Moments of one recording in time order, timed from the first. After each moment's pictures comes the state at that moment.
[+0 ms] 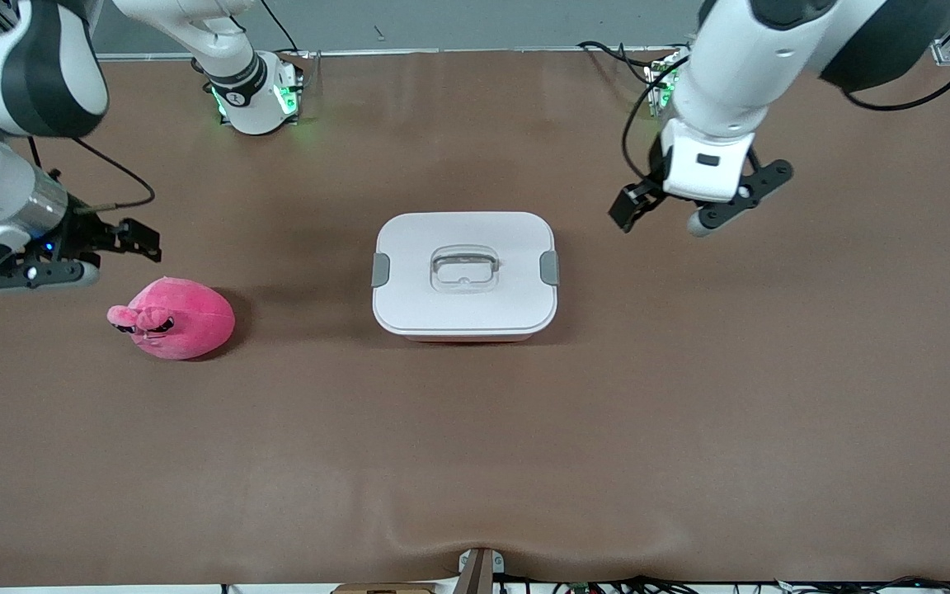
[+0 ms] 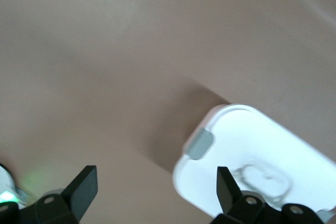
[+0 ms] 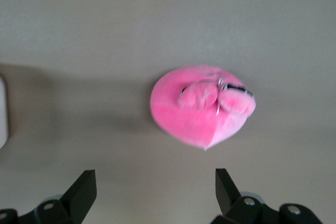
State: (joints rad) left arm -0.12 0.10 -0.47 -1.62 0.01 1.72 -1.22; right arm 0.09 0.01 -0.09 -1.94 -0.01 1.91 -0.08
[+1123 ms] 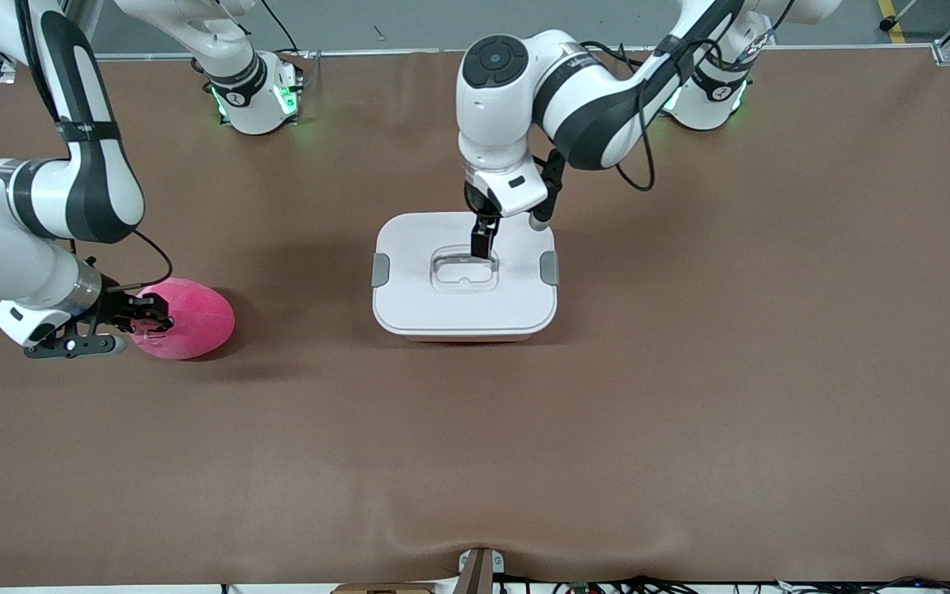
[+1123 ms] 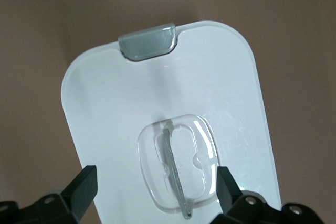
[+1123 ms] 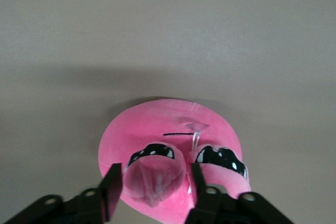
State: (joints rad) left arm -0.47 0.43 -0.49 -1.59 0.29 2.03 -2.38; right arm 0.02 0.24 -0.10 -1.95 -0.02 2.13 -0.16
